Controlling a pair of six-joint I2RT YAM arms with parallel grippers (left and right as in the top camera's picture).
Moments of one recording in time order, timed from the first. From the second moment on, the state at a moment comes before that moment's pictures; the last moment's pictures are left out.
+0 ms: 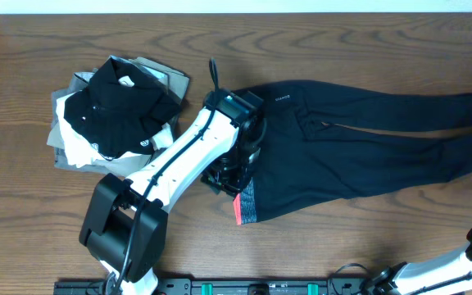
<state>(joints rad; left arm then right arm) -0.62 1.85 1.48 -1.47 0.20 -0.07 -0.85 1.87 1.63 -0.83 -0.18 0.35</state>
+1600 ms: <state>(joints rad) -0.37 2.08 1.43 -0.98 -0.20 -0.06 -0.77 2.00 1.31 -0.50 -0.28 0.30</state>
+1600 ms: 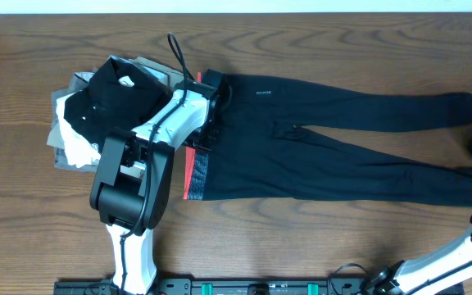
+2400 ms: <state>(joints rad) -0.37 2.08 1.43 -0.99 -0.13 -0.13 -0.56 2.16 1.32 -0.11 -0.28 0.49</state>
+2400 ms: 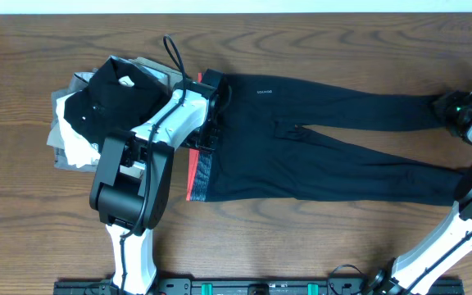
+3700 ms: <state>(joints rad) -0.37 1.71 1.51 -1.42 0.03 -0.34 -0.85 1.79 1.57 -0.78 -0.72 0.19</state>
